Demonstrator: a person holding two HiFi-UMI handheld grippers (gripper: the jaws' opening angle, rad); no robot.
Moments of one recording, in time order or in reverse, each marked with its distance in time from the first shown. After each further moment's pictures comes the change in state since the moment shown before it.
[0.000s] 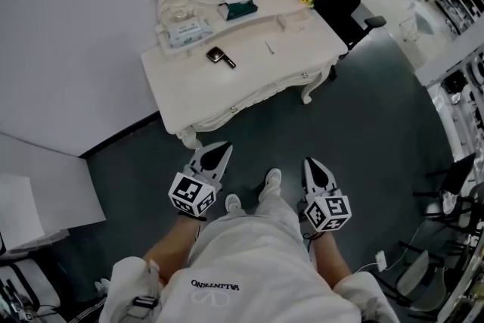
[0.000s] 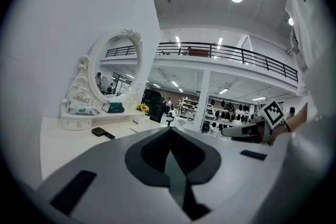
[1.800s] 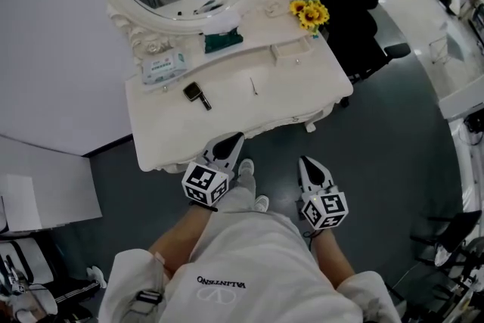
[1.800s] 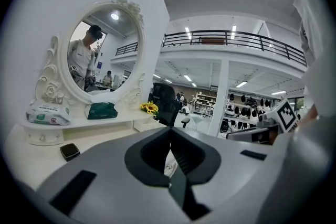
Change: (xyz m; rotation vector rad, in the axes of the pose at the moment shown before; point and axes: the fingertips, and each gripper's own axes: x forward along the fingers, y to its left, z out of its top) left arm 0.295 0.056 0.027 -0.001 0.057 0.157; right arm 0.183 -0.199 0.083 -0.031 0.064 0.207
